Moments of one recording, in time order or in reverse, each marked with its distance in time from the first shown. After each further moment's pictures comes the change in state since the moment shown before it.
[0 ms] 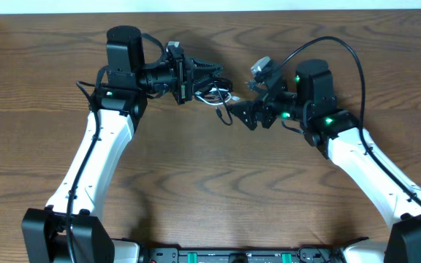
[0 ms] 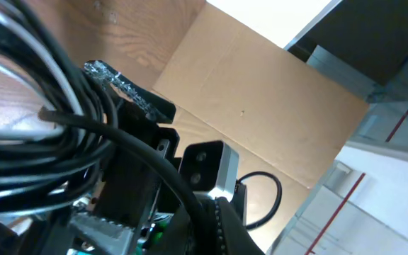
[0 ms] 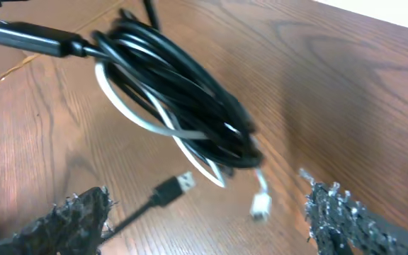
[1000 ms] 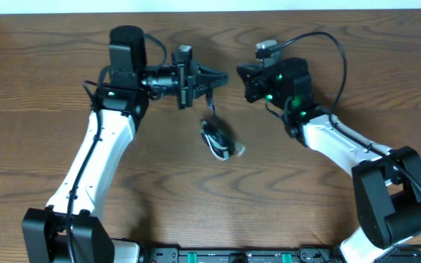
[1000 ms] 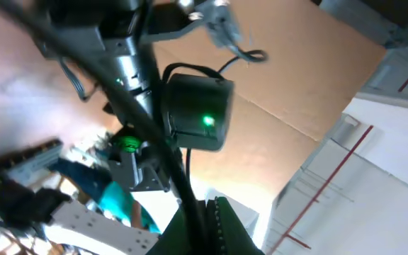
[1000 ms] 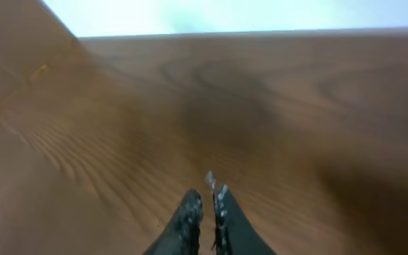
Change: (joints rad) left arm 0.005 0.000 0.000 0.013 0.179 0.048; right arm -0.008 0.274 0.009 0.408 0.317 0.344
